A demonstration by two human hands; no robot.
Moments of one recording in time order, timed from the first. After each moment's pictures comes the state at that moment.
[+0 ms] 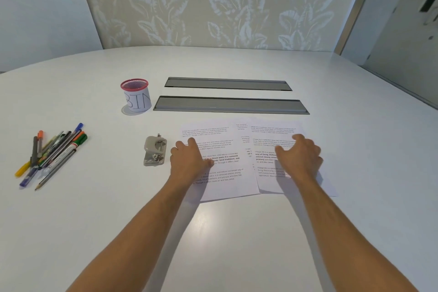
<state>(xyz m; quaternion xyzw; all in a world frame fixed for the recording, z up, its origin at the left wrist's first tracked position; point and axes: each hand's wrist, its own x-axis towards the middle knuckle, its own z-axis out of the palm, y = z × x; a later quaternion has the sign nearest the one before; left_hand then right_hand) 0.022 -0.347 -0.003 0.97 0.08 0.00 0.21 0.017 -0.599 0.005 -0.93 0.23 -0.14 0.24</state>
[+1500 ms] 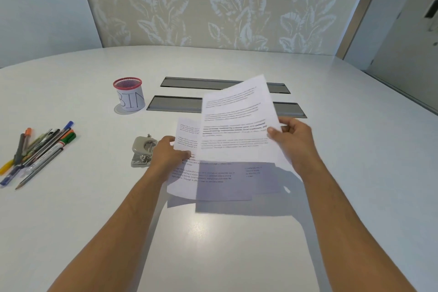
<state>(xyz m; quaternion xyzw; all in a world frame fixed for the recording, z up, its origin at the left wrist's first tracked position) 0.049 -0.319 -0.017 0.81 0.17 0.01 0.57 0.033 -0.608 0.045 -0.74 0.07 -0.12 0.66</state>
